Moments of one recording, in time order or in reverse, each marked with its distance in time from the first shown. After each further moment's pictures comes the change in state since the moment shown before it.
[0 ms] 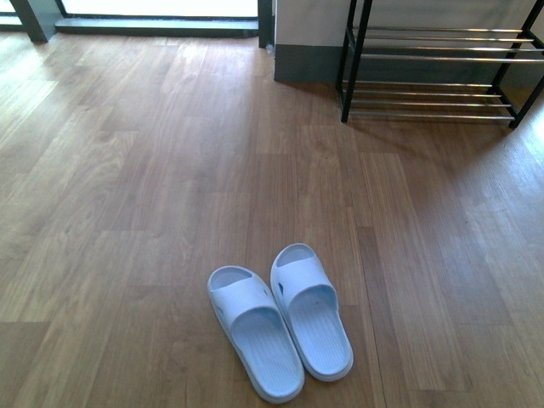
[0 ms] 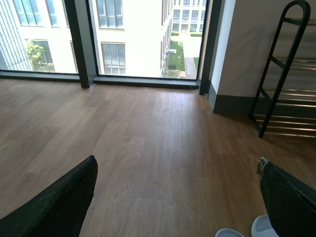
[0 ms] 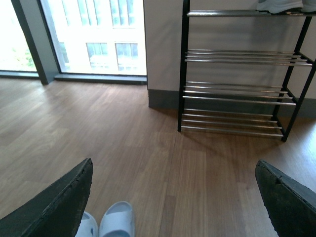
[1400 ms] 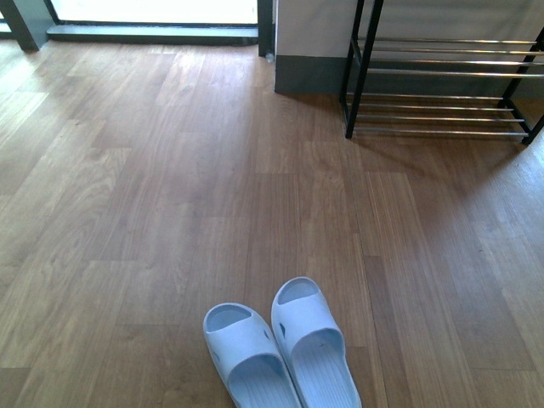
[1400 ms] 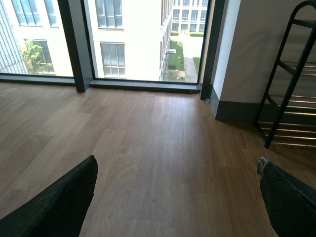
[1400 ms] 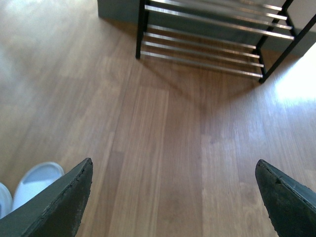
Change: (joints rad) left arm 0.000 0.000 0.000 0.000 0.002 0.000; right arm -0.154 1.435 0.235 0.807 0.019 -0.187
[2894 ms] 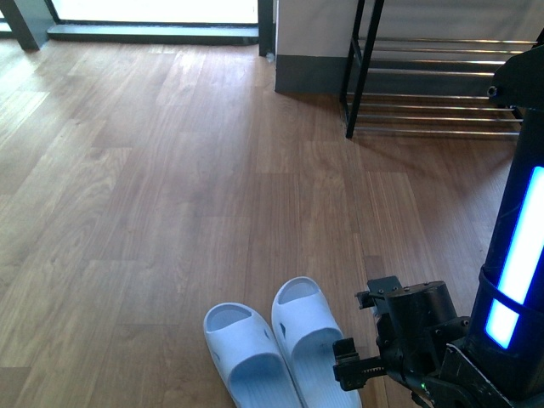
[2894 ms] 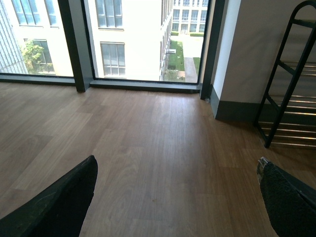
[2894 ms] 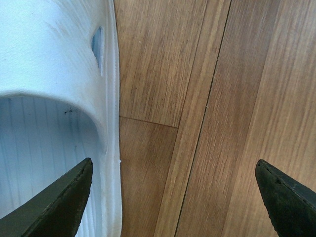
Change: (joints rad) left arm 0.000 0.000 0.000 0.000 0.000 0.000; right arm 0.342 1.413 0.698 0.075 0.111 0.280
